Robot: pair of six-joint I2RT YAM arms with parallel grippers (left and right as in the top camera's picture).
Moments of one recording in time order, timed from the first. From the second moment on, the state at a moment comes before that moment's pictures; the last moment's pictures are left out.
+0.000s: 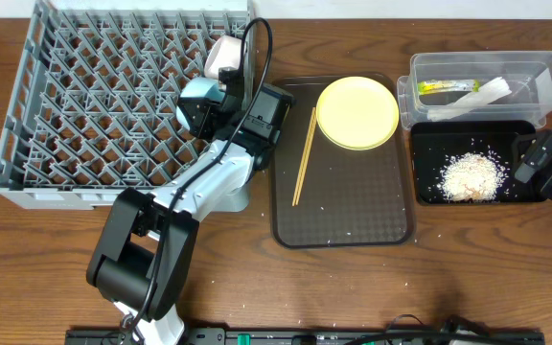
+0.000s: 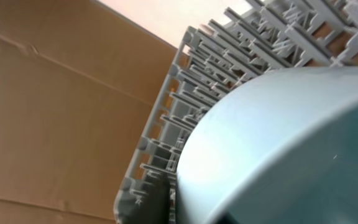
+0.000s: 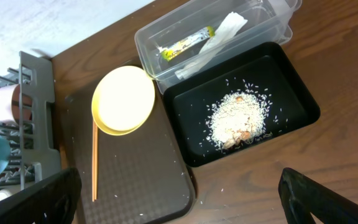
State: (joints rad) left arm -0.48 1.85 1.19 -0.26 -1.33 0.05; right arm -0.44 1.12 1.61 -1.33 -0.31 0.15
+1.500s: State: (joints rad) left arm -0.59 1.49 1.24 -0.51 -0.69 -0.14; right arm -0.44 1.12 1.61 -1.33 -0.31 0.15
